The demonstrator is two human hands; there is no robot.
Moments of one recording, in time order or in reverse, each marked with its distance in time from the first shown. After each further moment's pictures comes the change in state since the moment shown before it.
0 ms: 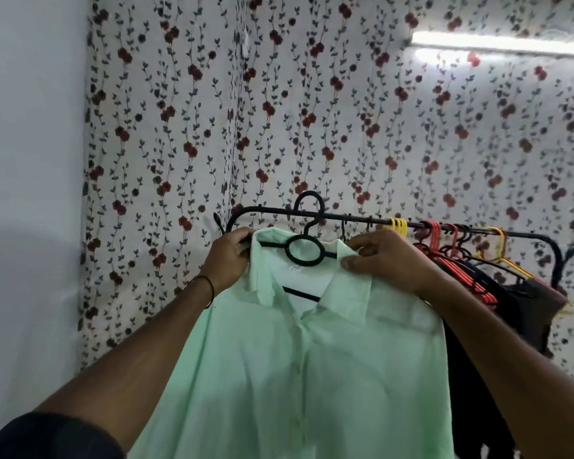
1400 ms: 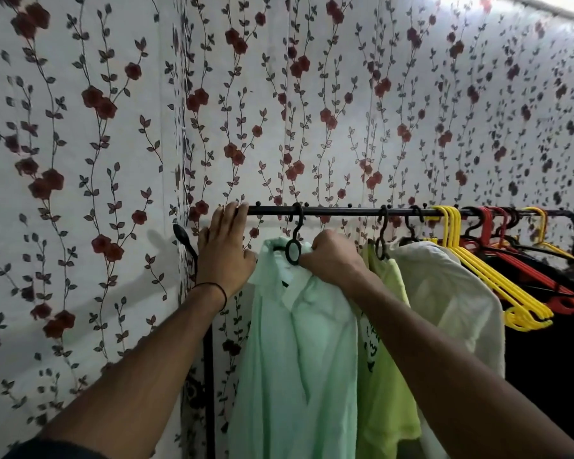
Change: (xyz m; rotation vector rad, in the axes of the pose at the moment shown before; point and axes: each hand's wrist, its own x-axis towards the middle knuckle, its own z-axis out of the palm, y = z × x) left_hand 0.214 -0.283 0.099 0.361 -0.067 0.111; right_hand 0.322 0.093 0.196 -0.435 0.299 0.480
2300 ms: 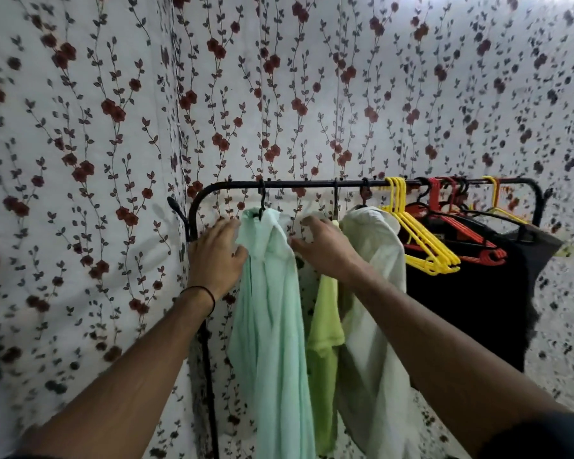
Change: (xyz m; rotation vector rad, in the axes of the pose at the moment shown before) left_hand -0.134 0.134 -0.075 -0.033 -0.034 -0.156; right_hand -0.134 0.077 -0.083 0.090 -0.037 -0.223
